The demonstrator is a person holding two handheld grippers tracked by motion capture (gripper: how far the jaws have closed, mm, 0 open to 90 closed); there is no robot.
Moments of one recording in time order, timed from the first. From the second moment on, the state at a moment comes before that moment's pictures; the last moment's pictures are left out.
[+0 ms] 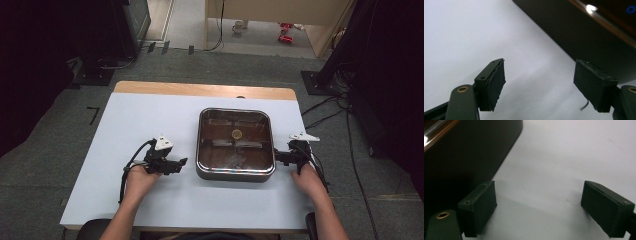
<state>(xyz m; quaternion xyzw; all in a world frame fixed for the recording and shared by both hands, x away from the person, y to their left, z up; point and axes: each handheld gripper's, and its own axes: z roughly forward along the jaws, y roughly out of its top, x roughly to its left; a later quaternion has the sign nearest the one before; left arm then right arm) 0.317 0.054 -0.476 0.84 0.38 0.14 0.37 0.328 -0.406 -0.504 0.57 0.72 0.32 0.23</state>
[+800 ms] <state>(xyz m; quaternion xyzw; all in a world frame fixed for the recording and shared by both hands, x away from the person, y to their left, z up) 0.309 0.043 -0.499 0.84 0.38 0.16 0.36 0.328 -0.406 -0.504 0.57 0.72 0.32 0.23</state>
